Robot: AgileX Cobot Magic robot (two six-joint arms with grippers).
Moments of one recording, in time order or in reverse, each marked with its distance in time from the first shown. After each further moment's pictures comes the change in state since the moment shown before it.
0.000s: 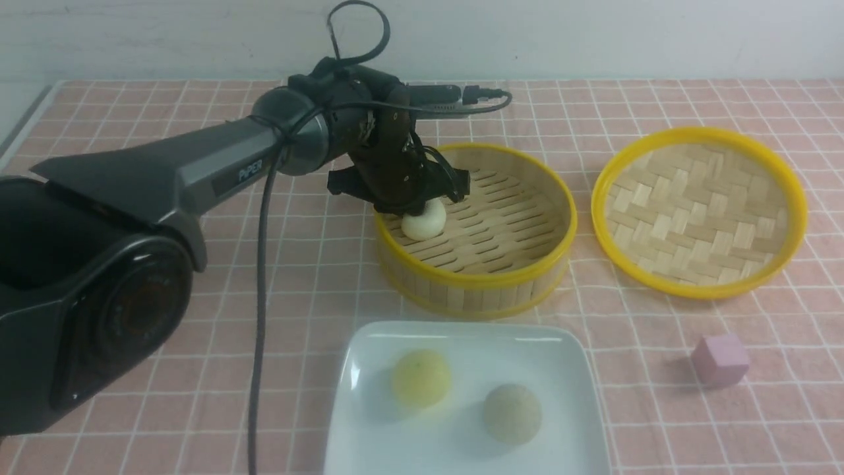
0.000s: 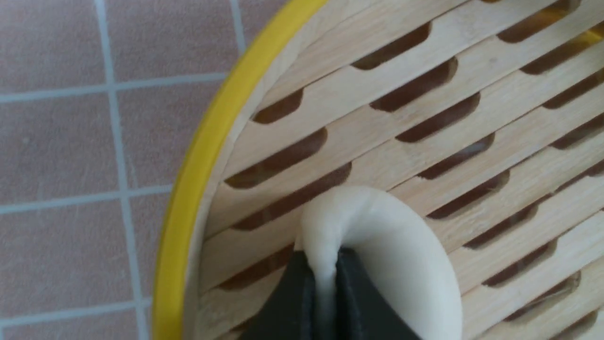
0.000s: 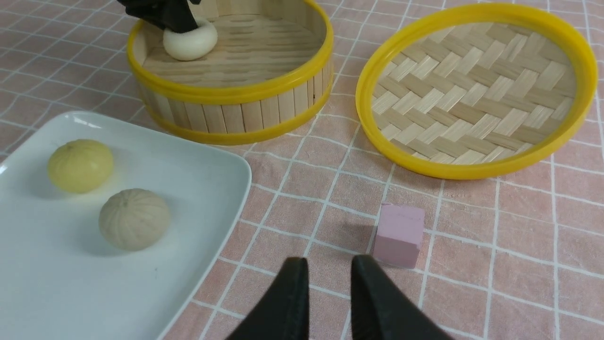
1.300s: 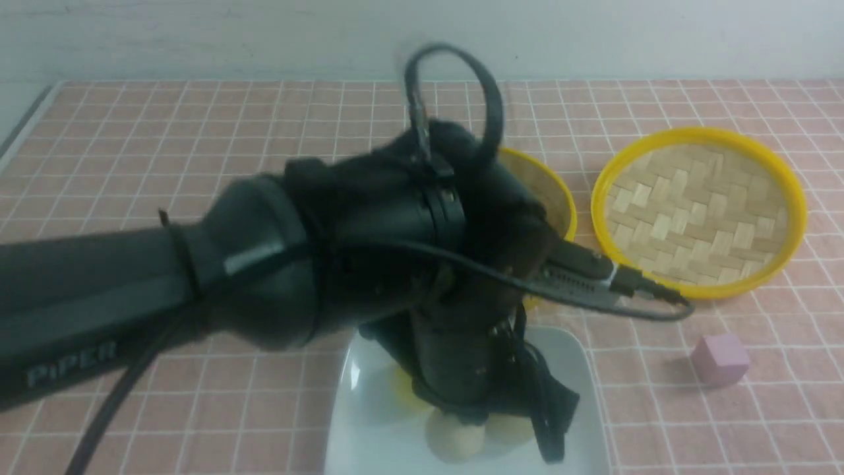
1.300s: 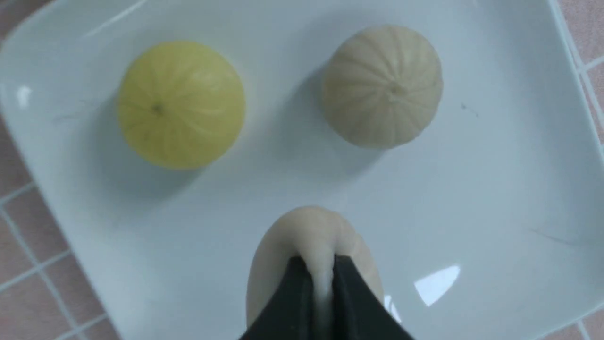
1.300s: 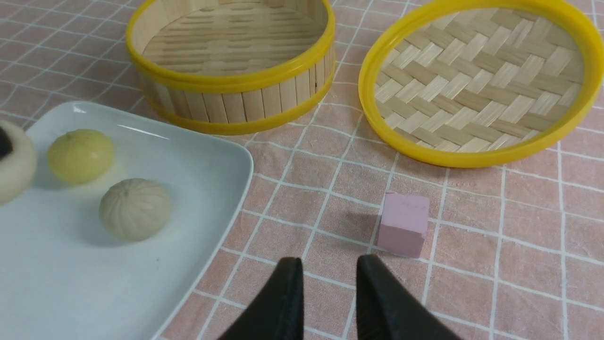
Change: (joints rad) right arm 0.000 0.000 0.016 0.005 0.000 0.001; left arm -0.494 -0.512 0.563 0.087 0.239 -0.161
